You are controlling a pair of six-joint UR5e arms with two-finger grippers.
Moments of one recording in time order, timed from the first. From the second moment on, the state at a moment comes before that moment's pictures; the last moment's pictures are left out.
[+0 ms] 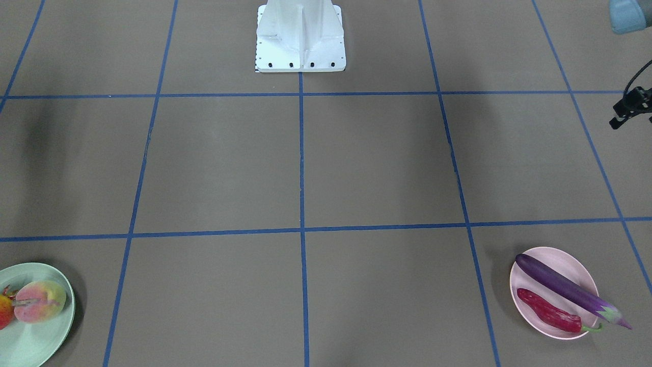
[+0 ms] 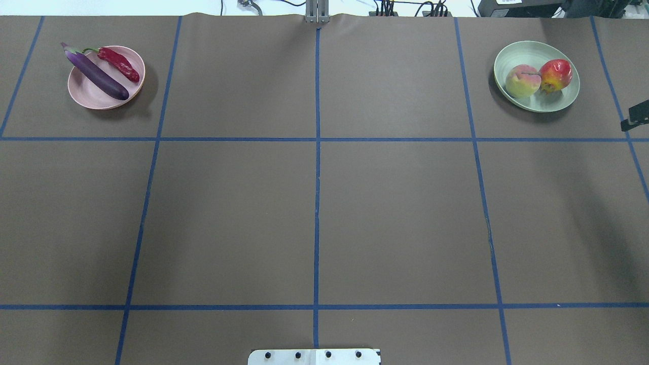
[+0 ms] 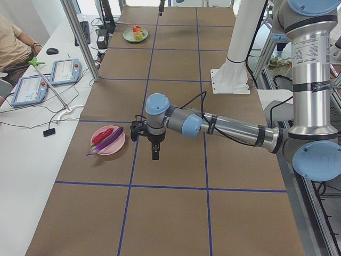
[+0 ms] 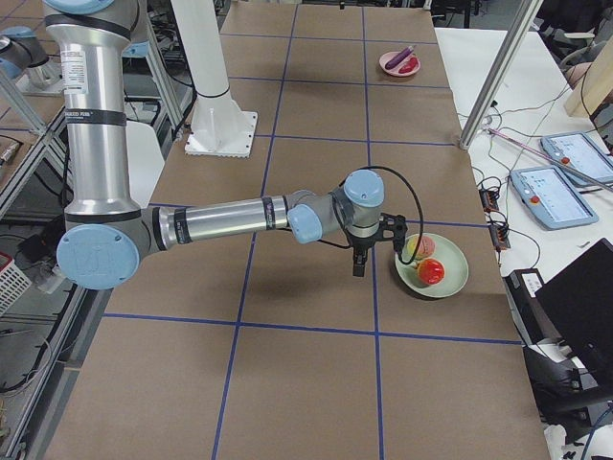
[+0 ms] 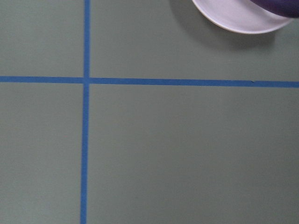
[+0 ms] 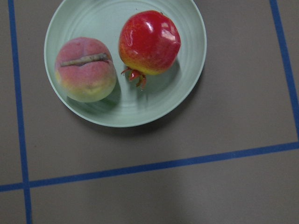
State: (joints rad) left arm -1.43 -1.46 -1.87 -1.67 -2.28 -0.39; right arm 1.35 -1.59 1.72 -1.32 2.32 0.50
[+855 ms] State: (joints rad) left arm -1.57 -1.57 -1.67 -1.63 -2.34 -0.20; right arm 1.47 -1.70 1.73 -1.43 2.34 0.13
